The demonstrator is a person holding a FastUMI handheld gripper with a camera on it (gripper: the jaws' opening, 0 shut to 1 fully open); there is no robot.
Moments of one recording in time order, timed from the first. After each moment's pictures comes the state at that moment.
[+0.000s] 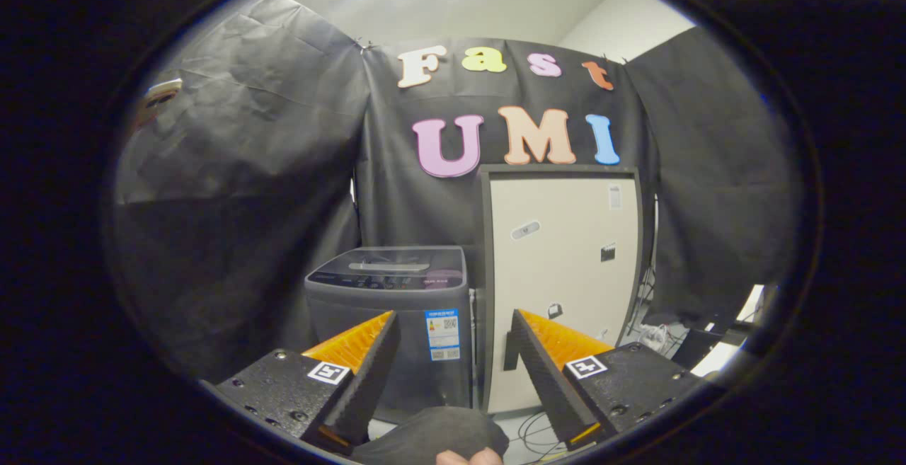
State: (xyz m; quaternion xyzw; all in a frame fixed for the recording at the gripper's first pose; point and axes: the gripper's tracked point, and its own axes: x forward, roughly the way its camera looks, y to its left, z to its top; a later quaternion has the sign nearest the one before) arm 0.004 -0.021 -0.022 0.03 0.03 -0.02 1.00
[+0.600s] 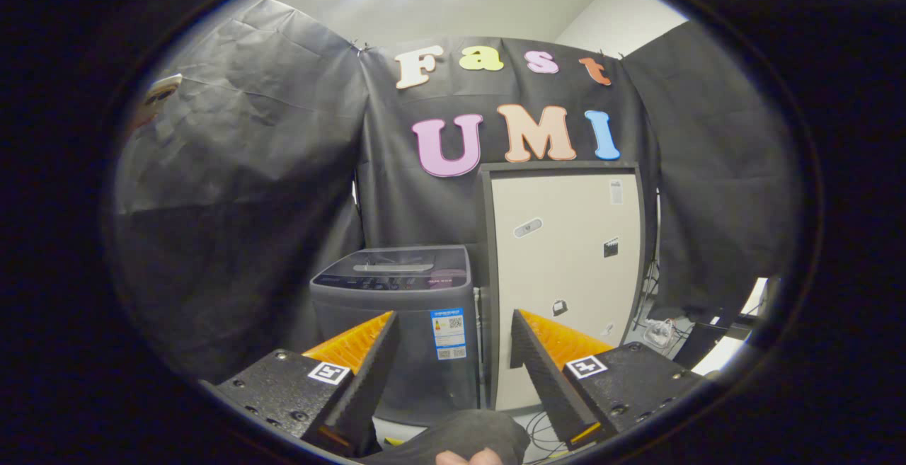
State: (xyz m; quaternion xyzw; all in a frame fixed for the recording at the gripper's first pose) arm 0.001 -0.016 -0.015 0.02 0.03 -0.01 1.00
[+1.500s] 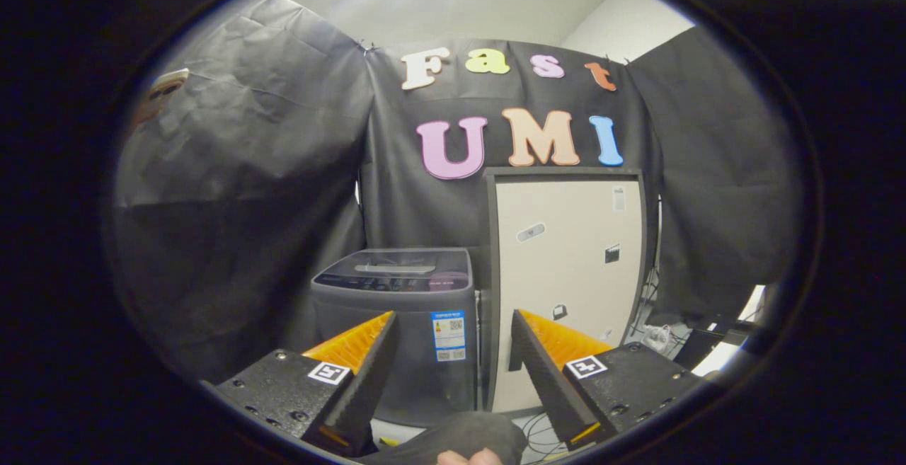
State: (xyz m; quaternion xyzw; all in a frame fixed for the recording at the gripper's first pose) arm 0.000 -0.012 -0.012 0.01 0.02 -0.01 1.00
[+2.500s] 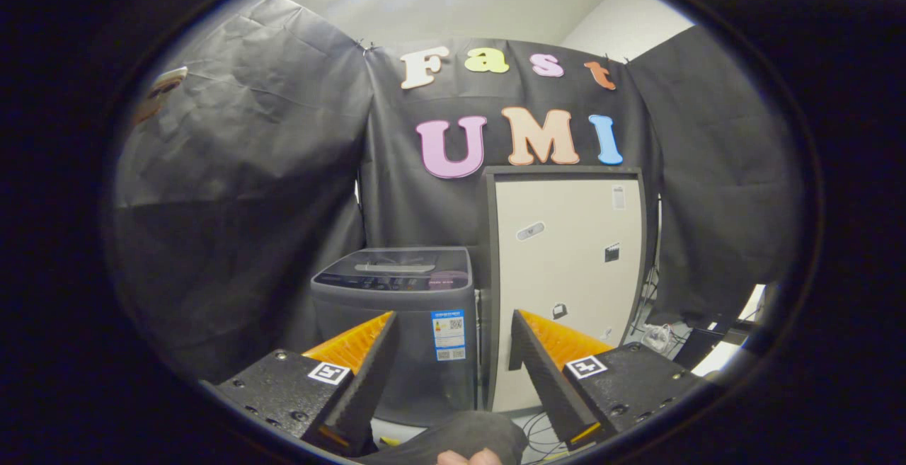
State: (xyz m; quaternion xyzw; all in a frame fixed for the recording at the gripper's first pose) arm 0.000 -0.013 -0.013 0.02 0.03 -0.01 1.00
